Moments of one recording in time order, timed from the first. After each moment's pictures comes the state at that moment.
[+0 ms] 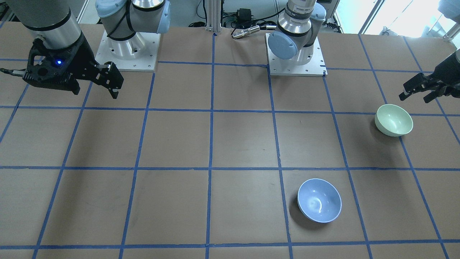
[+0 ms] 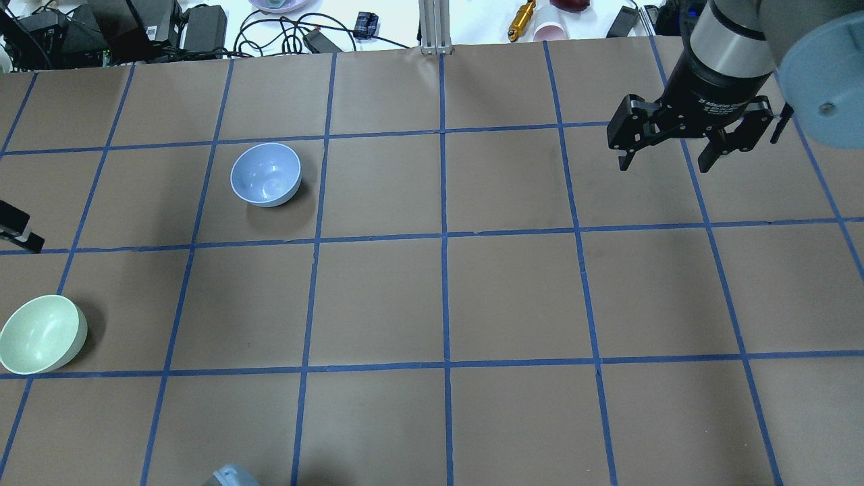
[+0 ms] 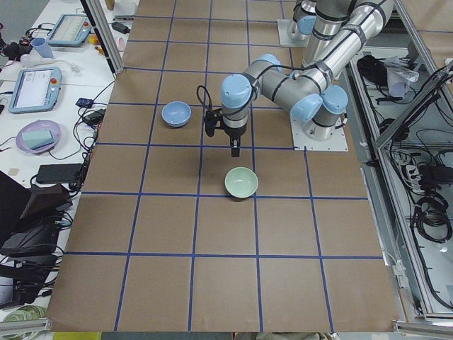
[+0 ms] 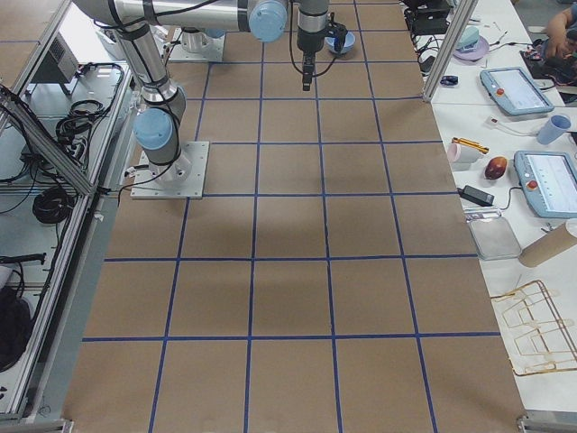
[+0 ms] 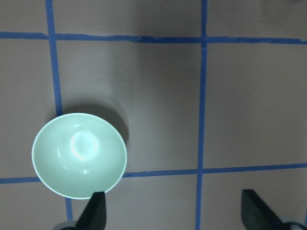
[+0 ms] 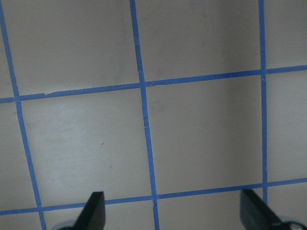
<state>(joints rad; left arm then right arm) -0.67 -1.61 -1.85 -1.36 1.51 0.88 1.52 -1.59 1.63 -1.60 -1.59 0.04</state>
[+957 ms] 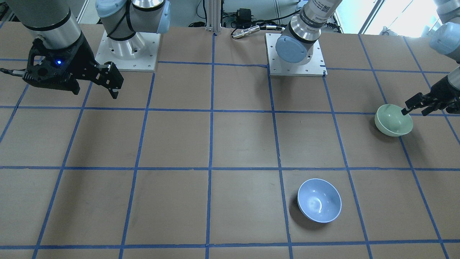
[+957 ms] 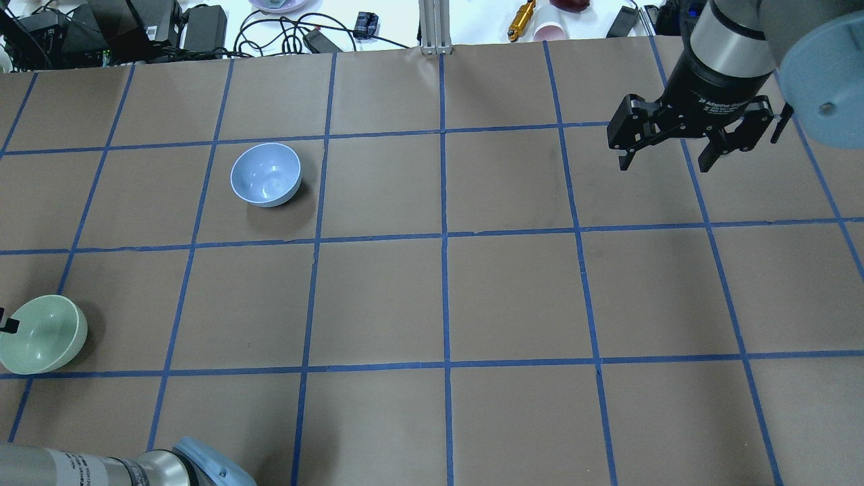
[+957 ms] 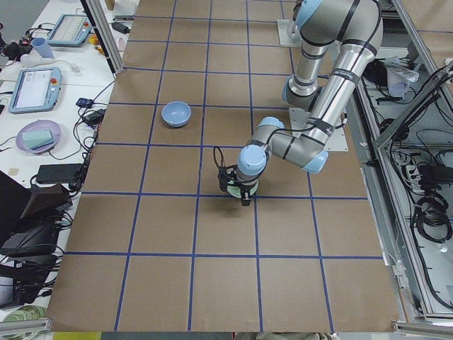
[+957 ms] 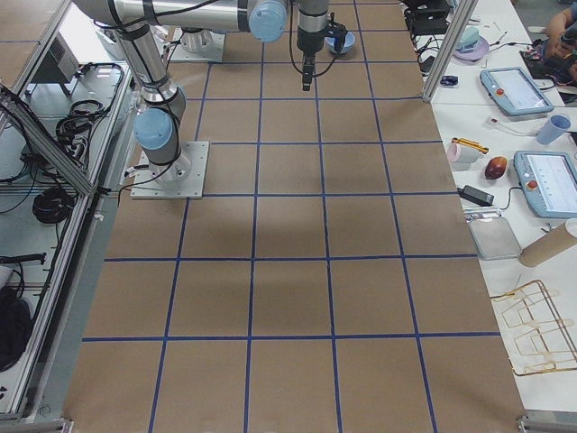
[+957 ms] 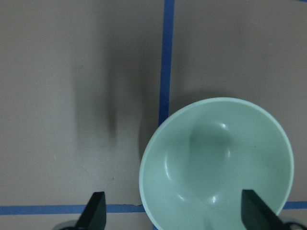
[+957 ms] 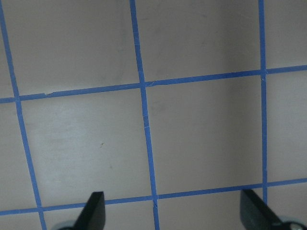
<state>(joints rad) -0.51 -1.82 -1.93 -1.08 1.50 1.00 1.52 -1.59 1.63 -1.60 -1.59 0.04</state>
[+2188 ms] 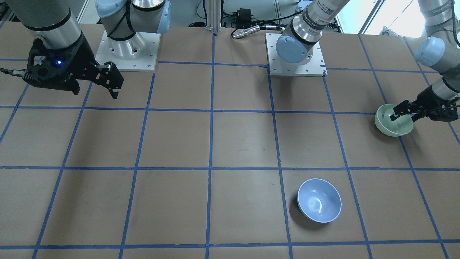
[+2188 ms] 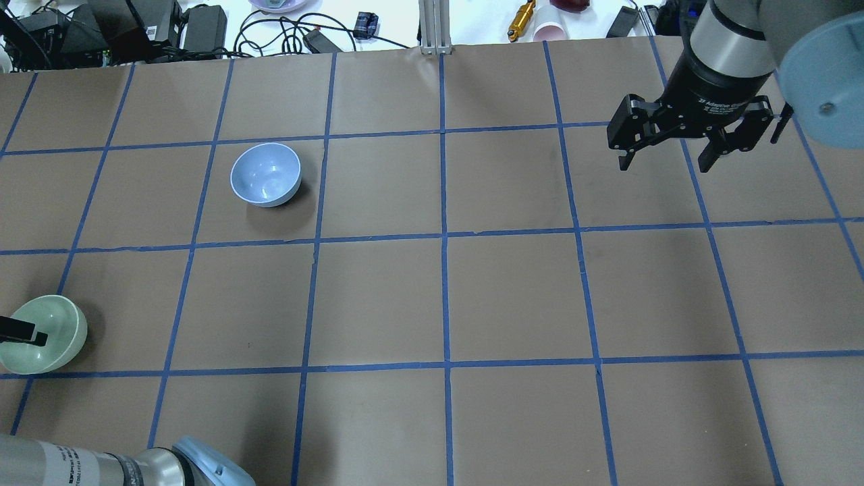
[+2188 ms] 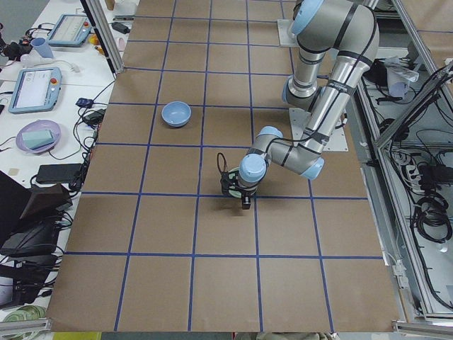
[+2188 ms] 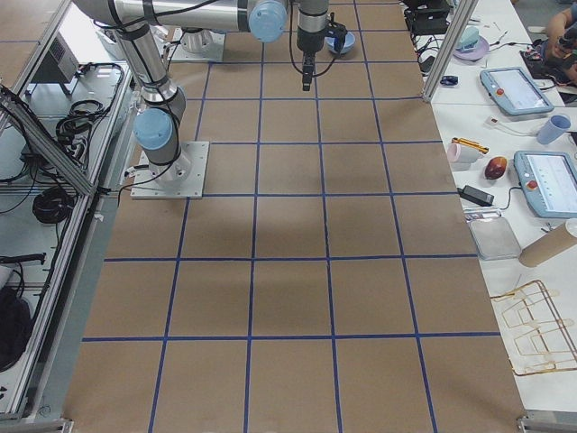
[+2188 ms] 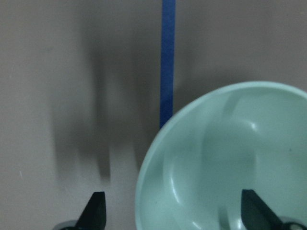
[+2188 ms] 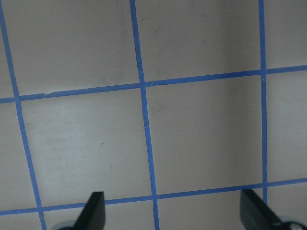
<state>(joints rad) -0.50 -1.89 -2.01 -0.93 1.50 1.05 1.52 -1.59 1.63 -1.60 -1.59 0.04</state>
